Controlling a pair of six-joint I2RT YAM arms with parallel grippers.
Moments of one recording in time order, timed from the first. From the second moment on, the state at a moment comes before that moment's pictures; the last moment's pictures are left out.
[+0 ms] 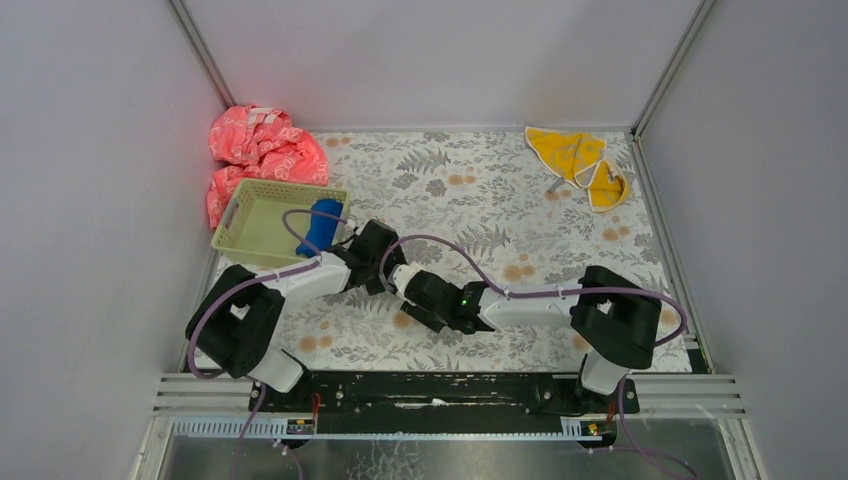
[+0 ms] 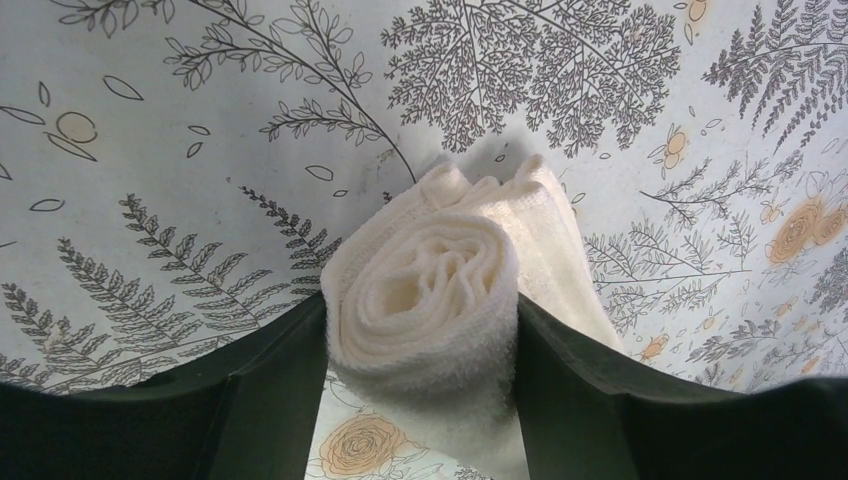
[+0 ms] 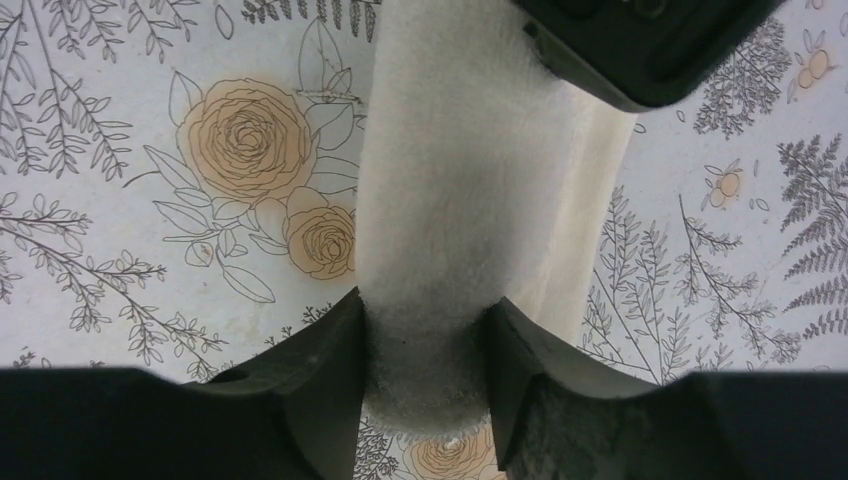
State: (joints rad) left arm -0.58 1.52 0.74 -0.23 0.00 -0.93; right arm 1.17 1.69 0.92 -0.20 0.26 -0.01
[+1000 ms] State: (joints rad) left arm -0.64 1.23 0.52 -0.19 0.06 -1.13; right arm 0.70 1.90 0.73 0.48 -0.89 0.68
